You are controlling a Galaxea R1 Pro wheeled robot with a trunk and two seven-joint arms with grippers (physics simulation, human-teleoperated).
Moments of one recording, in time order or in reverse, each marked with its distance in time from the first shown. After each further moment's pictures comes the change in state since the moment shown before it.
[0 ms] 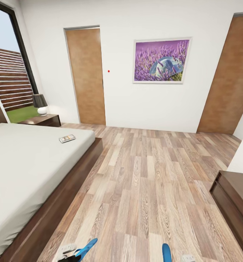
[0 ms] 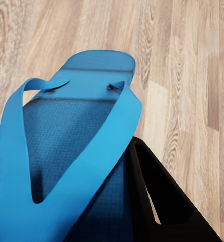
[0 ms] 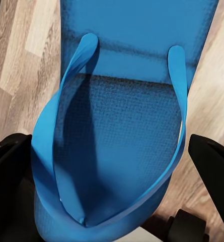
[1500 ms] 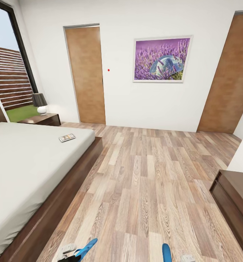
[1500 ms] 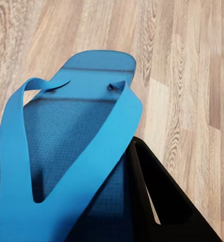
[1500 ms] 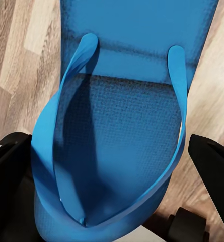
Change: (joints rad) left arm 0.000 0.000 0.000 0.000 -0.001 -0.001 0.002; right arm 0.000 0.000 0.000 0.000 0.000 0.000 -0.001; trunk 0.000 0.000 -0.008
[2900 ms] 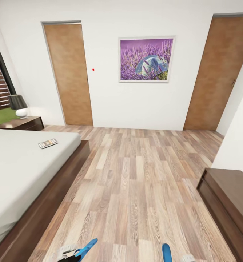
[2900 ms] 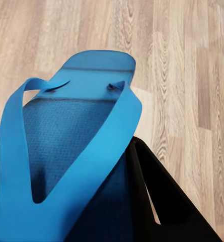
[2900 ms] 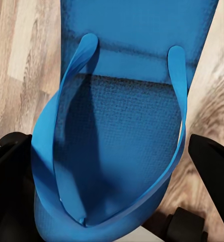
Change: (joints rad) left arm 0.000 0.000 0.000 0.000 0.000 0.000 0.000; right arm 0.000 0.000 0.000 -0.001 0.001 0.000 -0.005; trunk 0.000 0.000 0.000
